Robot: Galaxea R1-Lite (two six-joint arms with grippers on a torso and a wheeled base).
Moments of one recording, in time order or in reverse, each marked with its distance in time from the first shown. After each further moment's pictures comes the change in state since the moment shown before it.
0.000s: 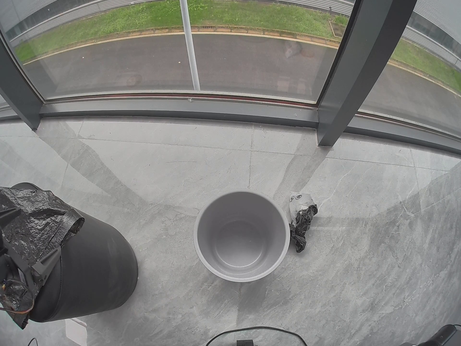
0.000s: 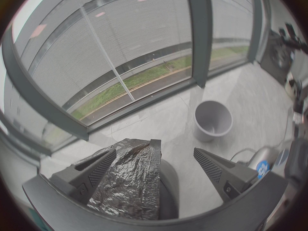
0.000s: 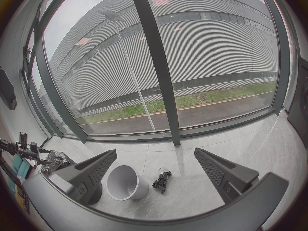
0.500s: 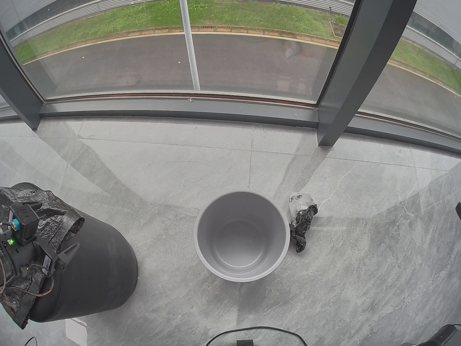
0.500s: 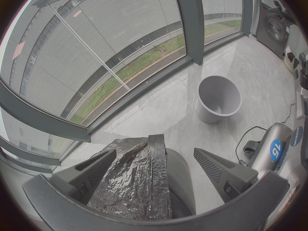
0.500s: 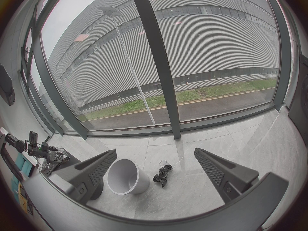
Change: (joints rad) left arm 0.006 0.262 0.011 -0.133 0.072 0.181; right arm 0.014 0.014 0.048 -0.007 0.004 0.007
